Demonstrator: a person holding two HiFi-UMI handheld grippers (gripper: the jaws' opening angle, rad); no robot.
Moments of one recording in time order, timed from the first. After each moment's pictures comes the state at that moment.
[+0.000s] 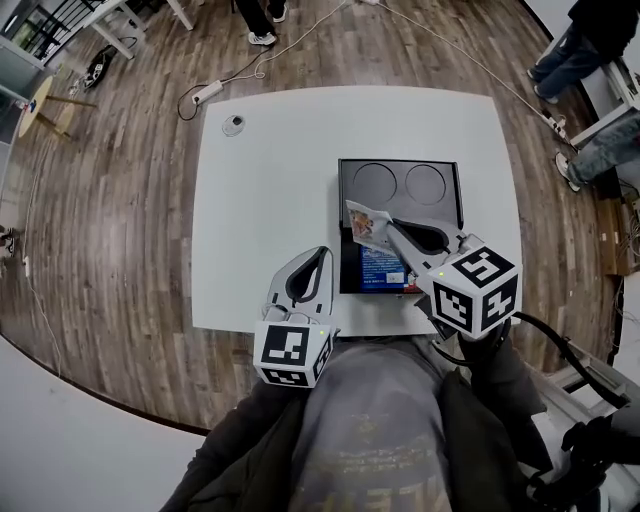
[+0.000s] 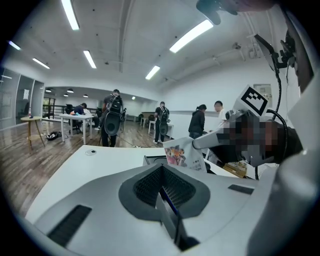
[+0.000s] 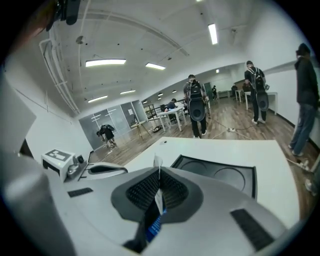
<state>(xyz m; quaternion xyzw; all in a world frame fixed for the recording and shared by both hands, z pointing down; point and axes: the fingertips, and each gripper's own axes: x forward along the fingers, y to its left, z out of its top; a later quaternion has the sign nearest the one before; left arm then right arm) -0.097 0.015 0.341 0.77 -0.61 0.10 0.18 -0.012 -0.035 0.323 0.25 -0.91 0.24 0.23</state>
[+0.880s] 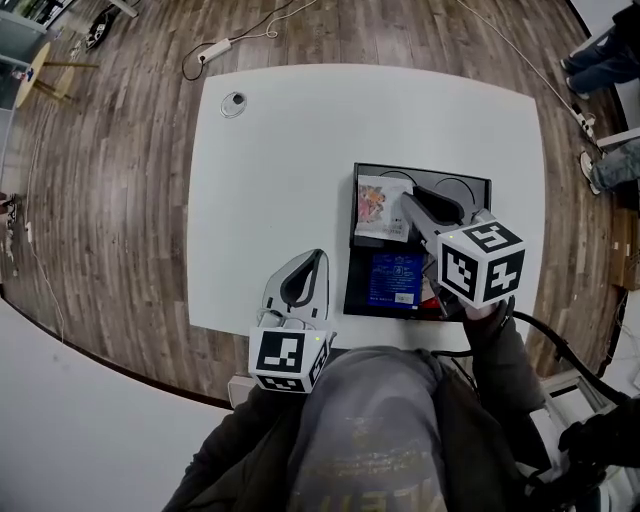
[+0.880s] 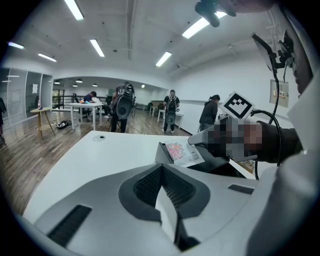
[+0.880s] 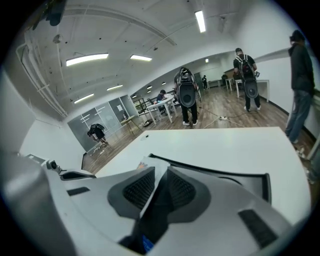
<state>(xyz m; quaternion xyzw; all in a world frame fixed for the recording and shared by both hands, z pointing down) -0.123 -0.017 0.387 0.72 -0.64 0.13 0.24 -0.020 -0.134 0.394 0.28 -0.88 0.28 0.26</state>
